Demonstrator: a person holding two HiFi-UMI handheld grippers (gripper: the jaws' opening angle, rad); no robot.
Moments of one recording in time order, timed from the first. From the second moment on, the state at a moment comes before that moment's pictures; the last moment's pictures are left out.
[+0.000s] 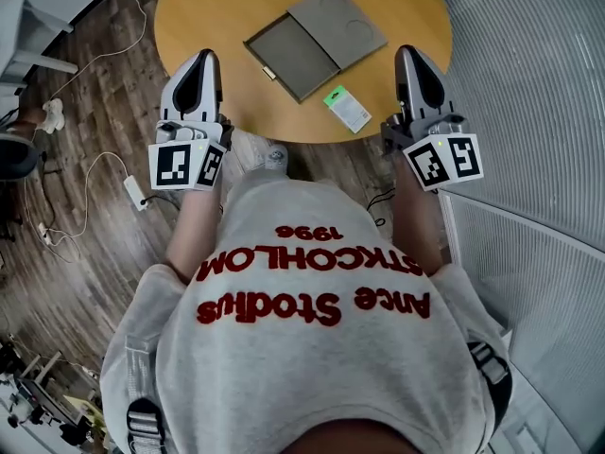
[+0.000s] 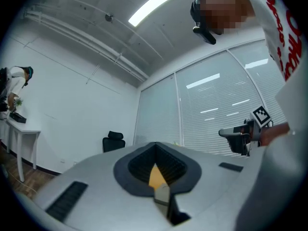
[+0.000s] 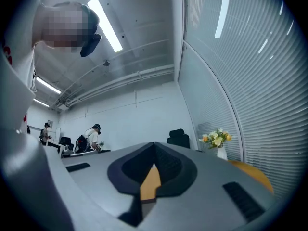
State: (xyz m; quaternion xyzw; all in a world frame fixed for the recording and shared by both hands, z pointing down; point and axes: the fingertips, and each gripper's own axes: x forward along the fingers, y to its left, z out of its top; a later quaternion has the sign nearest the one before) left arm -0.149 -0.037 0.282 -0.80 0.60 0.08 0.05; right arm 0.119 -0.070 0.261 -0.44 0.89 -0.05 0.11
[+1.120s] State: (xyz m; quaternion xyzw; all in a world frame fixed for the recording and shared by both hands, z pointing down) left arm -0.142 -0.132 0.288 -0.80 0.59 0.08 0.02; right arm 0.090 -0.165 0.258 -0.40 0.91 -0.06 0.07
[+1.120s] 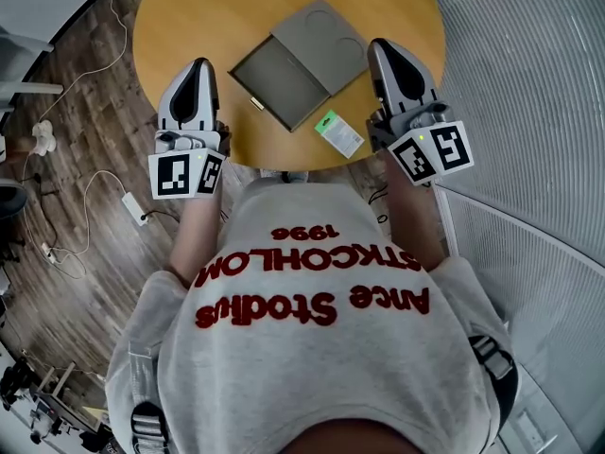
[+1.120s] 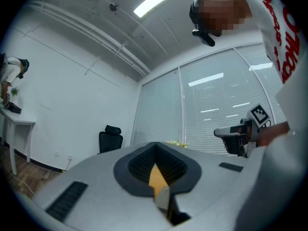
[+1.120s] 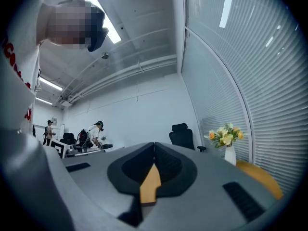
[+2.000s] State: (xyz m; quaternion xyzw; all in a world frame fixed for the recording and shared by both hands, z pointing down) left arm -0.129 -0.129 0.349 -0.81 0.59 0.05 -0.02; right arm 0.082 -0.161 0.327 -0.39 0.92 -0.10 0.03
